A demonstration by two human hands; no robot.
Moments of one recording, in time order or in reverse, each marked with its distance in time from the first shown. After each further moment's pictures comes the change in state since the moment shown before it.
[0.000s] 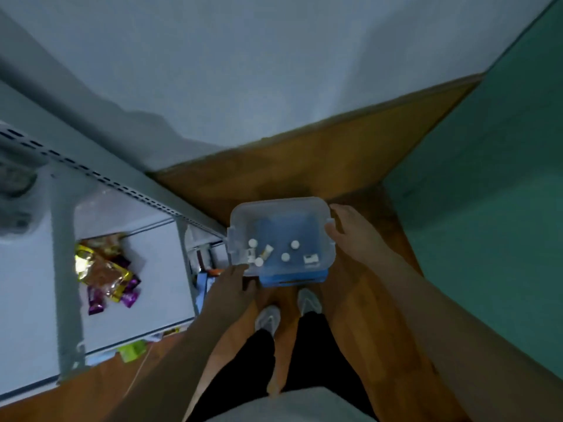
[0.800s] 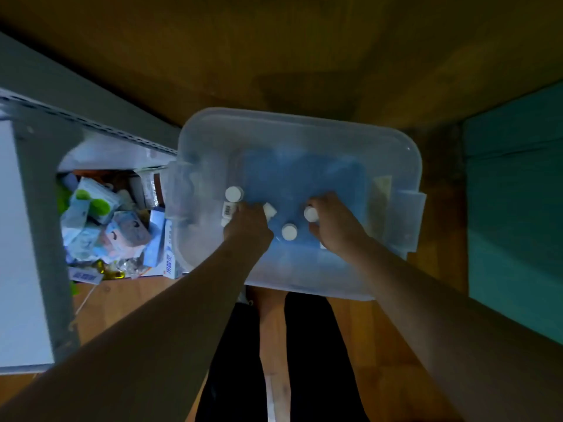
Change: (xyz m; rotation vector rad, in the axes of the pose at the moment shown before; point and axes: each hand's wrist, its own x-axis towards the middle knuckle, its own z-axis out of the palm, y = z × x) left_hand 0.283 -0.081 0.209 0.165 -0.203 -0.382; right_hand 0.217 0.138 0.287 -0.176 -0.353 -0.063
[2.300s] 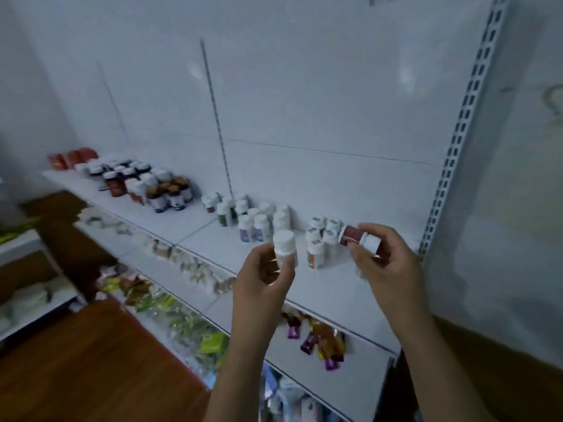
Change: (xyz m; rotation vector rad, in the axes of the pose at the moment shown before) left_hand -0.709 -0.348 -0.256 -1.343 1.508 0.404; right_hand -0.548 -0.605 -0.149 0.696 0.516 -1.126
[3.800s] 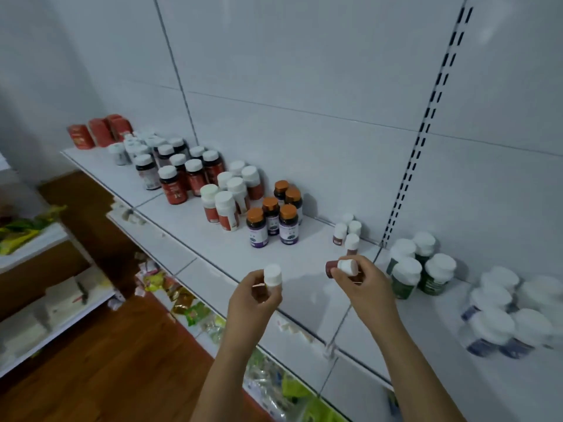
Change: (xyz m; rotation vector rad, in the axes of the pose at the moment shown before) left_hand 0.450 -0.313 -0.349 0.241 -0.071 -0.297; right_hand 0.204 0.162 0.588 -0.214 -0.200 0.345
